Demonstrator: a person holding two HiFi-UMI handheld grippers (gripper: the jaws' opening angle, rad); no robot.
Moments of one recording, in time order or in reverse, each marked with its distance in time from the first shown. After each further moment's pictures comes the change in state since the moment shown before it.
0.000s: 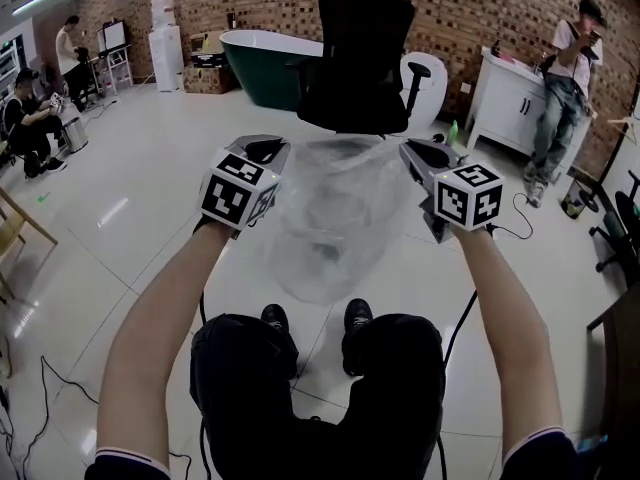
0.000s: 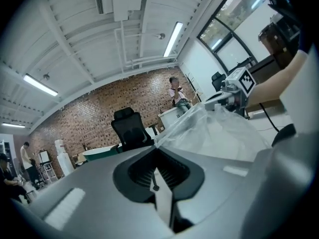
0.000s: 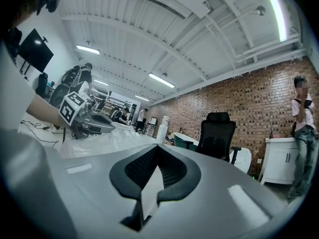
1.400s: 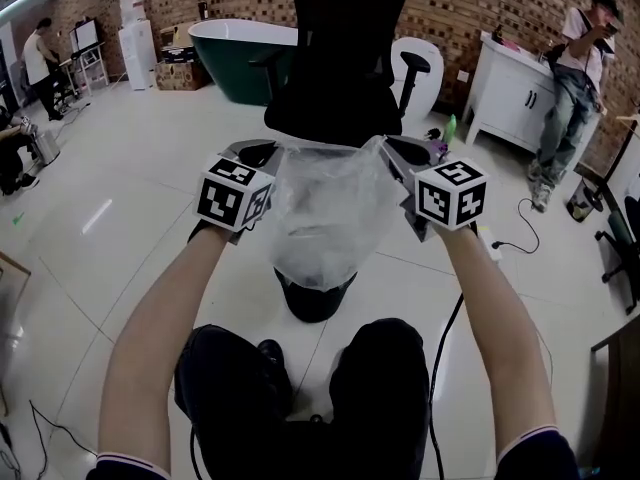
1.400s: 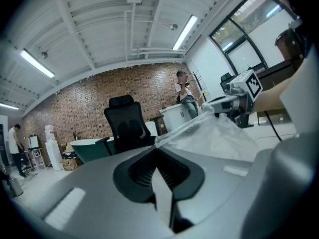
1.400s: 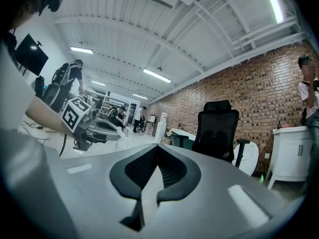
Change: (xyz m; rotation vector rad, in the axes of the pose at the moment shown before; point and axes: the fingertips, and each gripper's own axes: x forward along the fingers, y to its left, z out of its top) left arm 0.234 0.049 -0.046 -0.111 0.031 -0.041; right arm 0.147 -0.154 -0.066 0.046 0.012 0.031
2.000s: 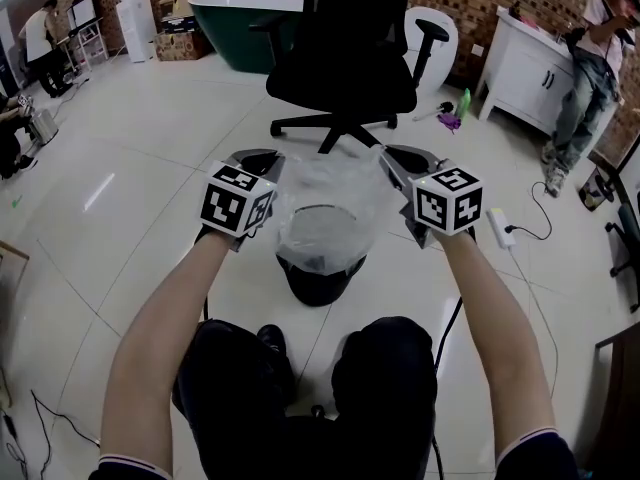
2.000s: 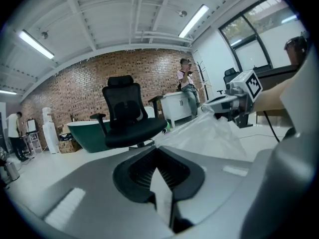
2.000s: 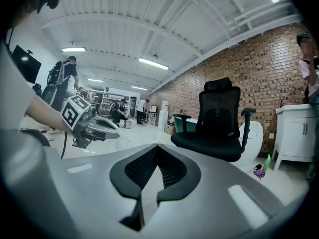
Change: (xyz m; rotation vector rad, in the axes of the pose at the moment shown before) left arm 0.032 -0.011 -0.098 -0.081 0.141 -0.038; right arm 0.034 0.000 -0.101 0.089 0.125 0.038
